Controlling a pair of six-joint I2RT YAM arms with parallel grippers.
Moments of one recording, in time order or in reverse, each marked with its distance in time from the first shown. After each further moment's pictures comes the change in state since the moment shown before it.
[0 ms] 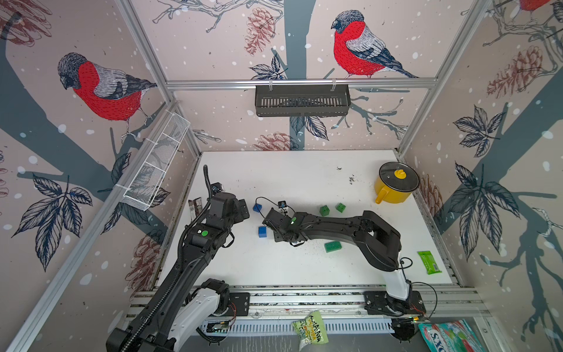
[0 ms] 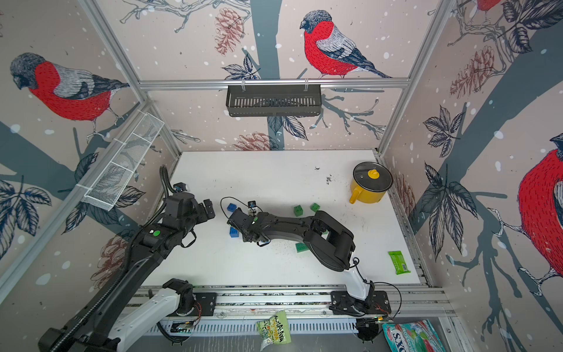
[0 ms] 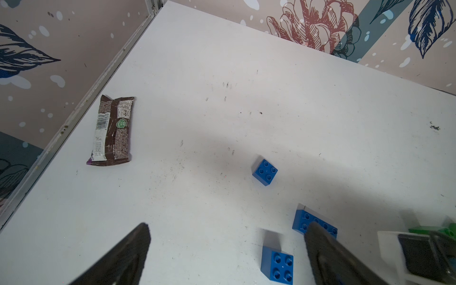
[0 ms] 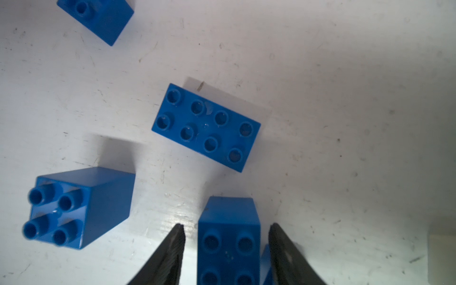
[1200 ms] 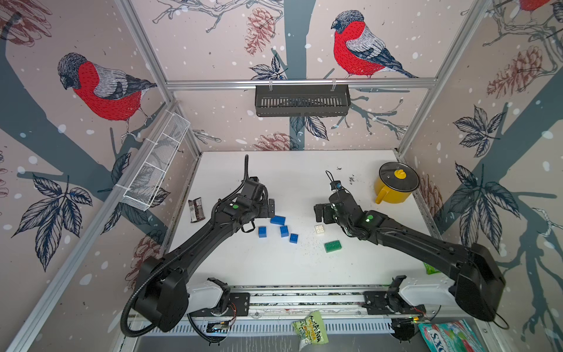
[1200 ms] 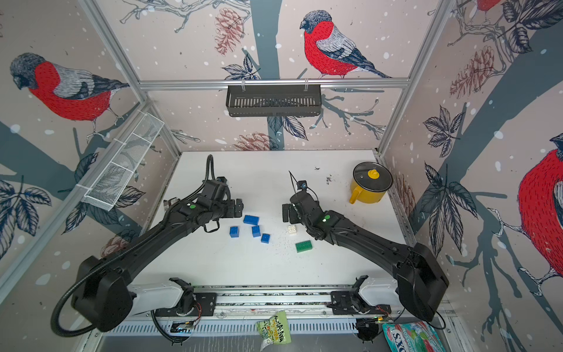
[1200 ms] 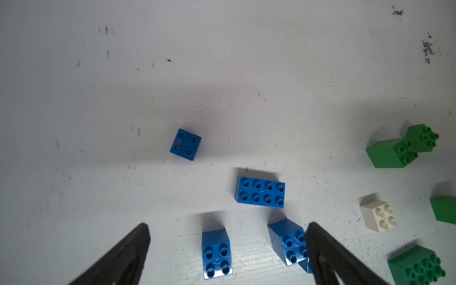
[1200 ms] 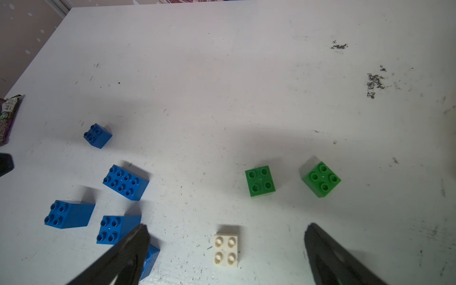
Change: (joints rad) left arm -0.190 0.465 0.188 0.045 0.201 0.058; right arm -0.344 -0.782 -0.646 0.312 -0.025 -0.365
